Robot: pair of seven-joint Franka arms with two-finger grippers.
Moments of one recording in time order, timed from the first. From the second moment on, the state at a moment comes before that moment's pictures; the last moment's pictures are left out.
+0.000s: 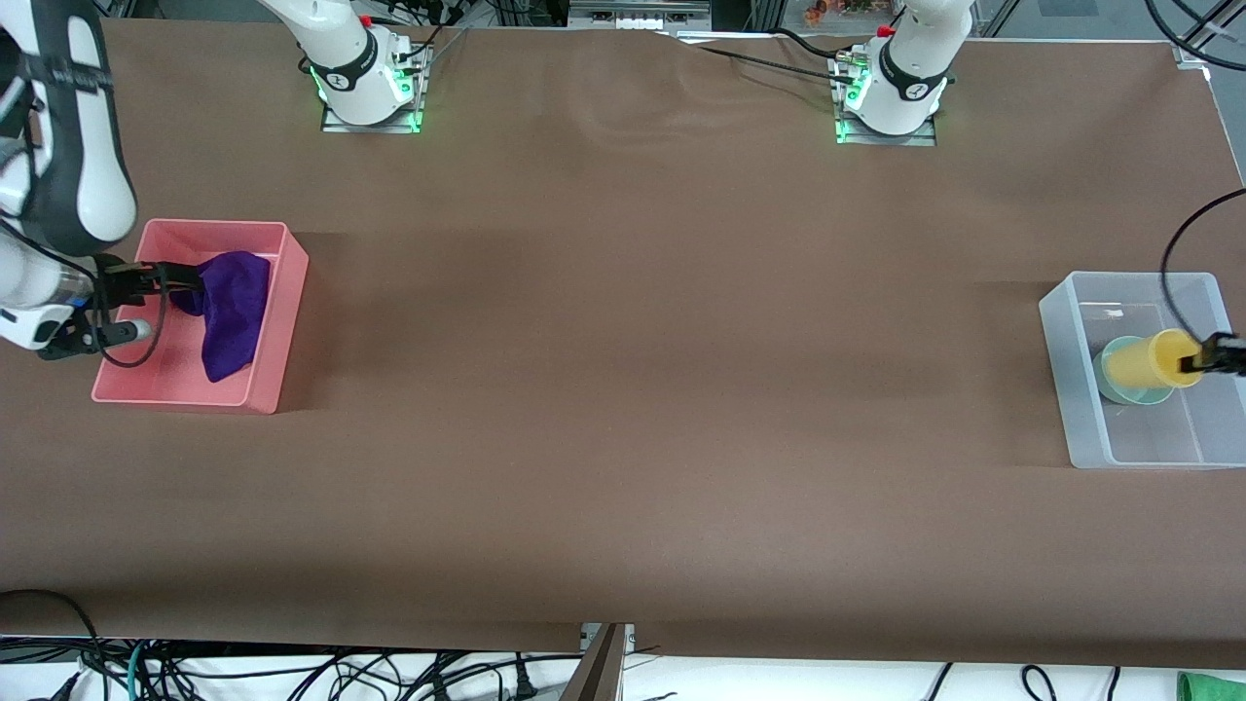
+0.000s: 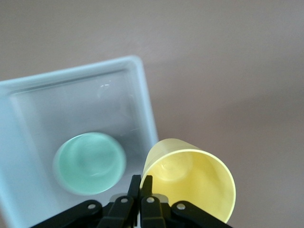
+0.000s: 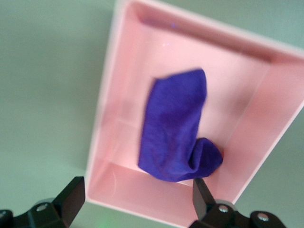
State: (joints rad) left arm 0.67 0.57 -0.25 -1.30 0.04 1.66 0.69; right arm 0.07 0.23 -0.28 -1.82 0.00 1.78 -0.51
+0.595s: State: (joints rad) left arm 0.79 0.72 -0.25 -1.36 0.15 1.83 0.89; right arm 0.08 0.15 -0.01 -1.58 0.00 1.51 -0.20
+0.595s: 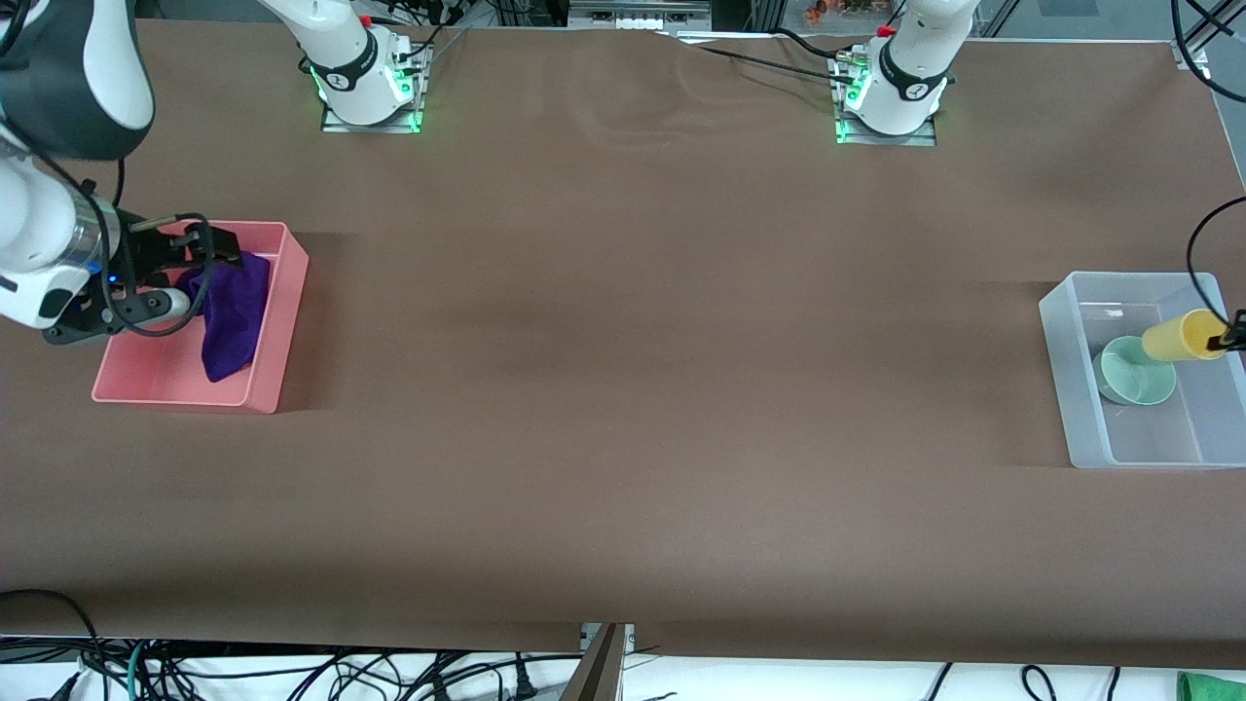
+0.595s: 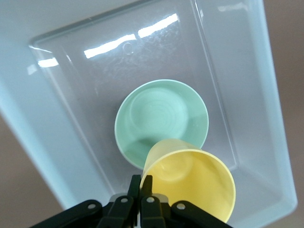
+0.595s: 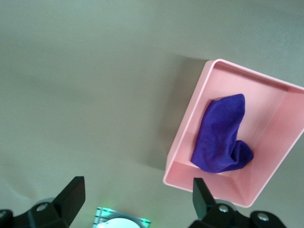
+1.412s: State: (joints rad) left arm 0.78 0.66 -0.35 -1.33 0.14 1.87 0.86; right arm 0.06 0.02 0.00 -1.57 -0.04 1.51 -0.16
